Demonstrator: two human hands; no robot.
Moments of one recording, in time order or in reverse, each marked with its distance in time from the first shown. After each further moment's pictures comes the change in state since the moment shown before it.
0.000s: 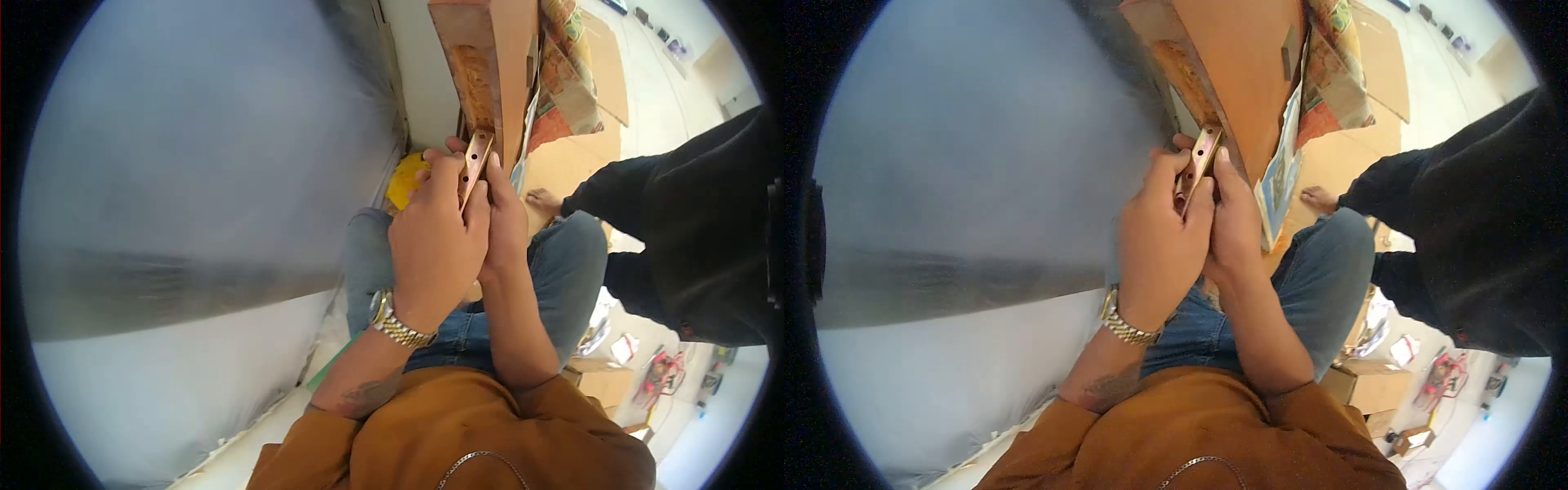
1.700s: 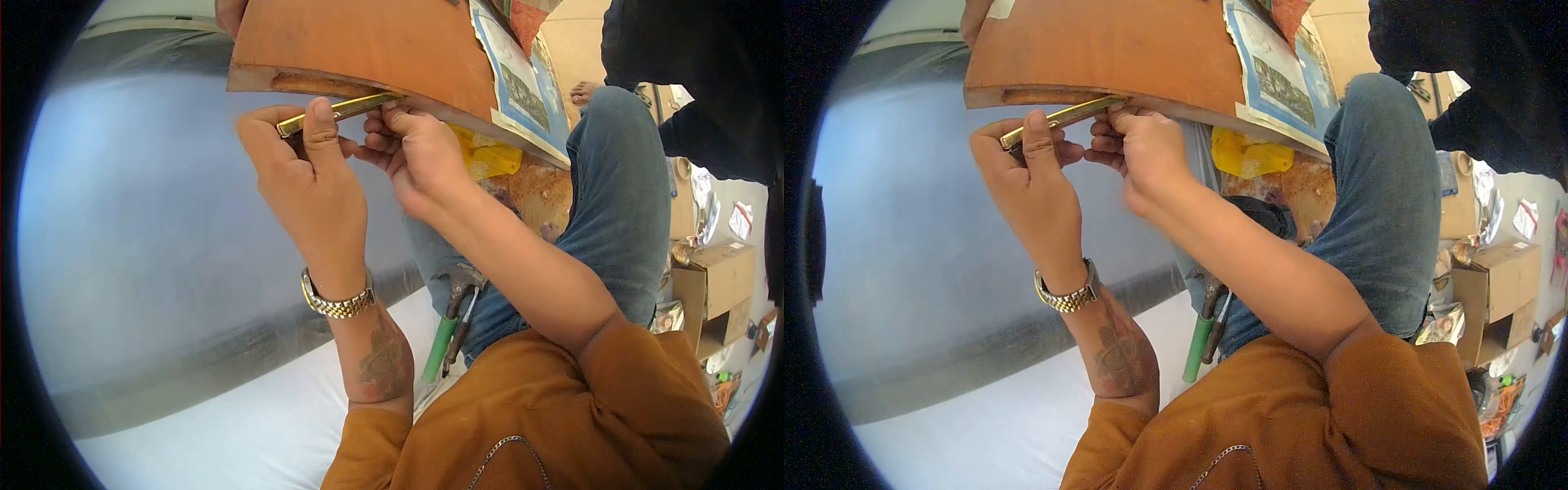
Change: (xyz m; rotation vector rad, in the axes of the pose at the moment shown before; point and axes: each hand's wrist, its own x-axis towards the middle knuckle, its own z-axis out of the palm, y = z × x) left_hand 0.060 0.019 -0.024 0.007 -0.049 0.309; right_hand 0.043 0.020 0.024 0.501 0.263 -0.197
